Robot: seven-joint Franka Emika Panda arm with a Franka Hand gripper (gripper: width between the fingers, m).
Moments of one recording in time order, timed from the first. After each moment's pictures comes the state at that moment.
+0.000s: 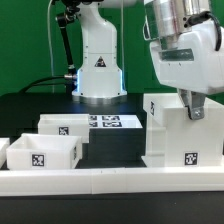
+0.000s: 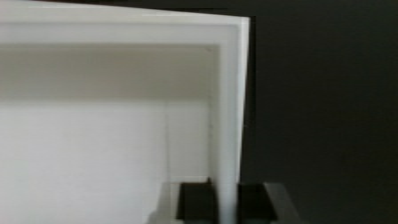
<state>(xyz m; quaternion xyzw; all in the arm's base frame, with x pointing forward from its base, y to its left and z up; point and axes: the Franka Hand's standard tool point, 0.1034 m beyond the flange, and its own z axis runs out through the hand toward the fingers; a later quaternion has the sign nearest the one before) 0.648 0.094 0.105 -0.73 0.68 0.03 0.11</state>
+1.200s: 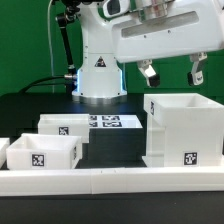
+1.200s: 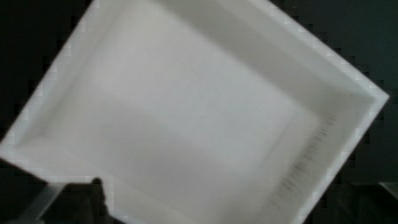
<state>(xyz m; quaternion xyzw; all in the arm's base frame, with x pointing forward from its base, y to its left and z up) 0.603 0.073 0.143 -0.90 0.42 0.04 0.12</state>
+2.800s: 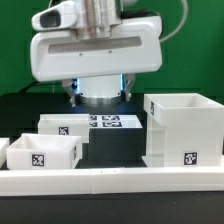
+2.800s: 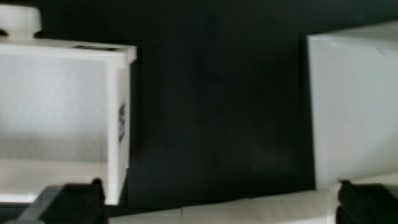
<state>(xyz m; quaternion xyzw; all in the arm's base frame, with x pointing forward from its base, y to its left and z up) 0.571 -0.044 0.105 -1.00 0.03 0.00 0.05</state>
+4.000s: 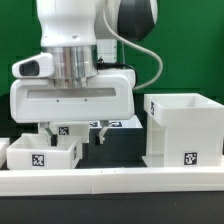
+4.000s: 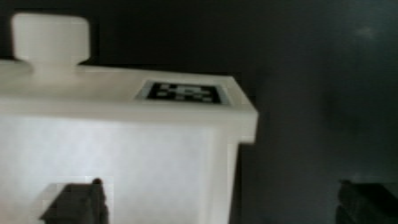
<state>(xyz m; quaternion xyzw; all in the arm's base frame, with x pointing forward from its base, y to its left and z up) 0.558 -0.077 0.022 -1.00 0.04 0.00 0.01</state>
